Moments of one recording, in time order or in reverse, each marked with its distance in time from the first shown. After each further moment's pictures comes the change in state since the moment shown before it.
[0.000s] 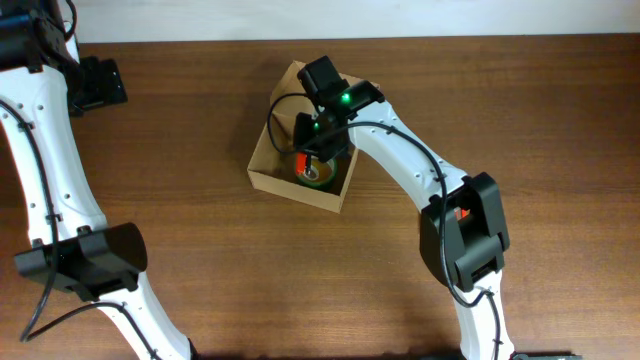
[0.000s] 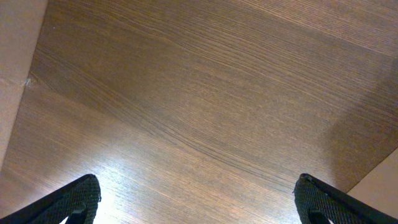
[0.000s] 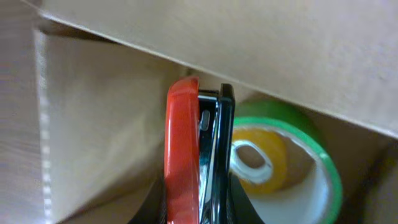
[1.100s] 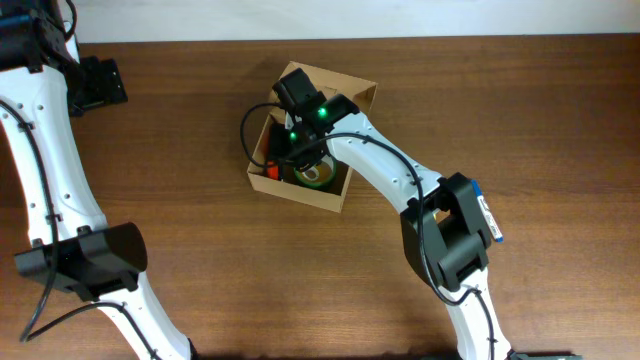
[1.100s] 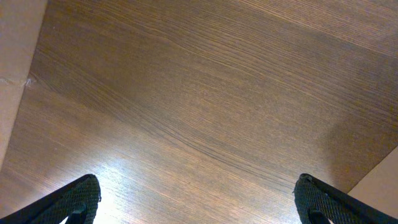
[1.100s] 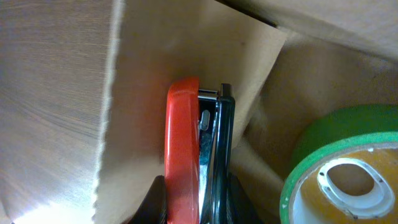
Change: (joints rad) left arm 0.000 0.000 0.000 0.000 0.000 0.000; right arm 0.074 0.059 0.005 0.105 -0.085 -0.002
